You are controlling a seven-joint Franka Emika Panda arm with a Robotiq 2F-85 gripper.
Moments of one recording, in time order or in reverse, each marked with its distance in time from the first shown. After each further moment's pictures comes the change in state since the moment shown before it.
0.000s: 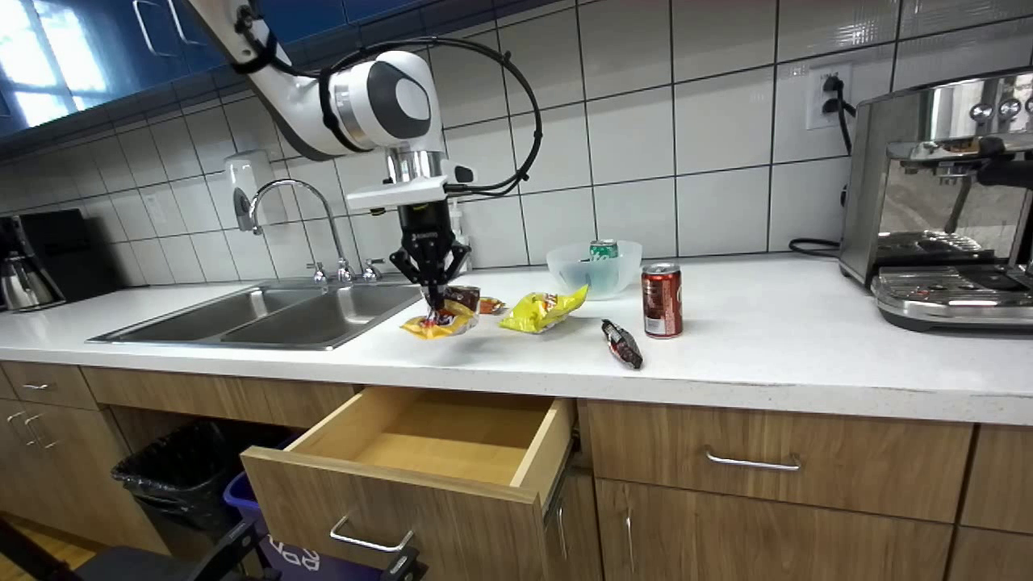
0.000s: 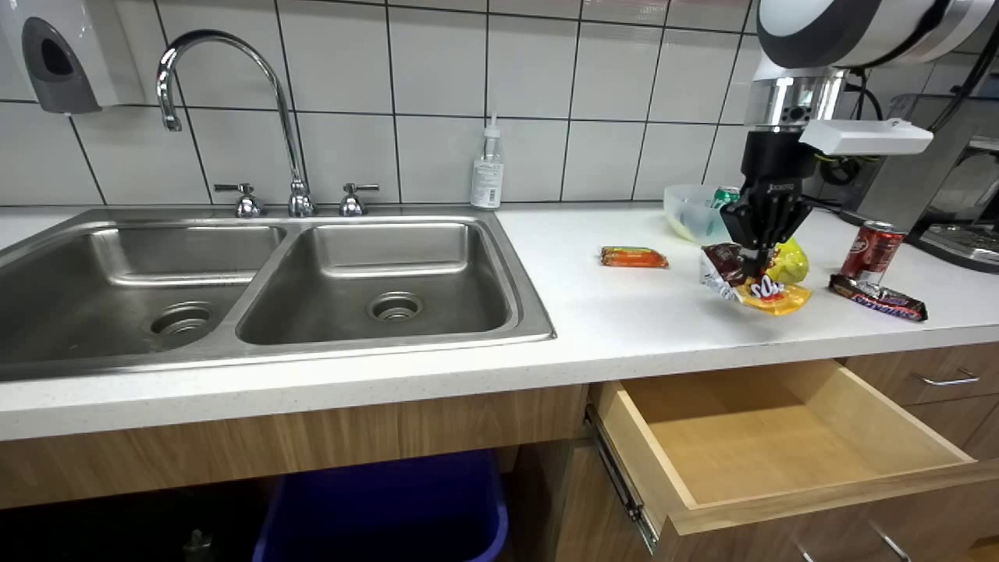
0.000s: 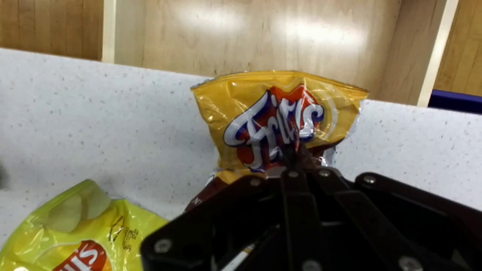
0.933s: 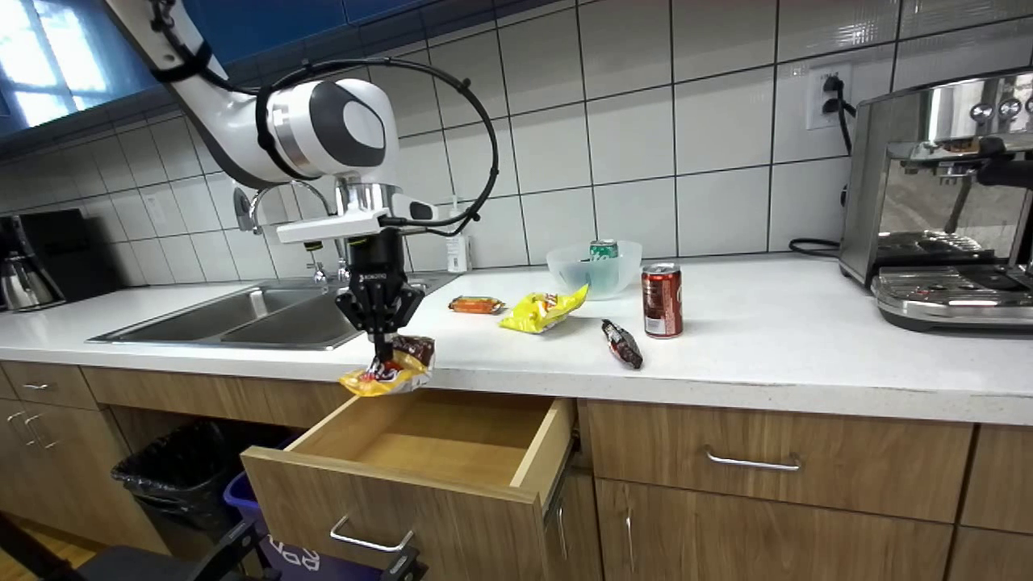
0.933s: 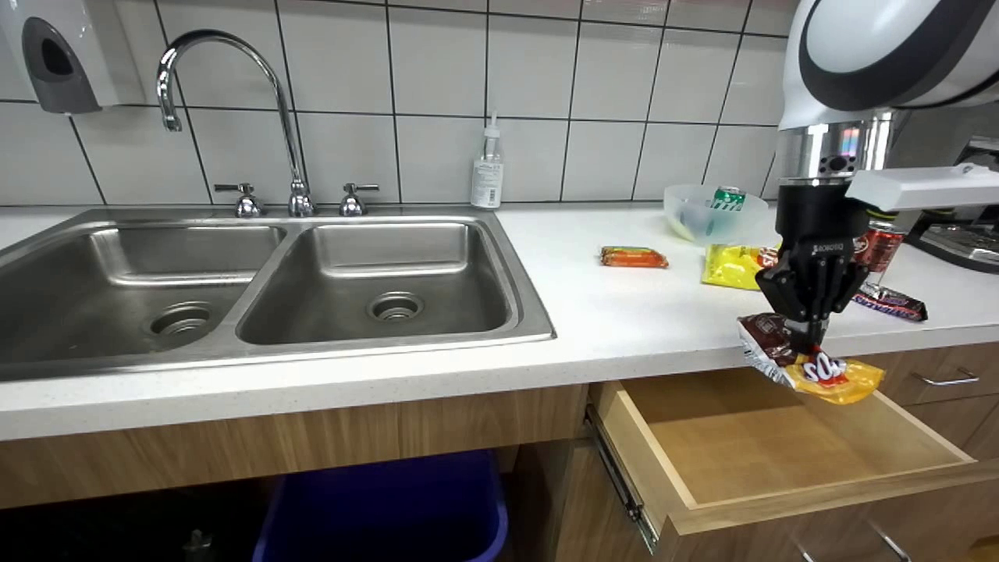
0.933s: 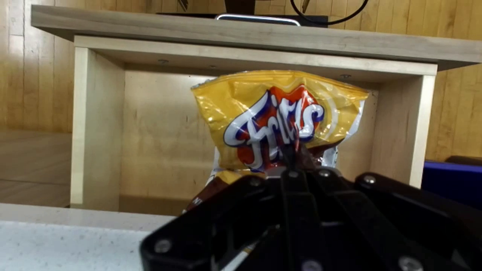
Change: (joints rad) arm 0.040 -0.132 0.022 -0.277 -0.001 0.000 0.125
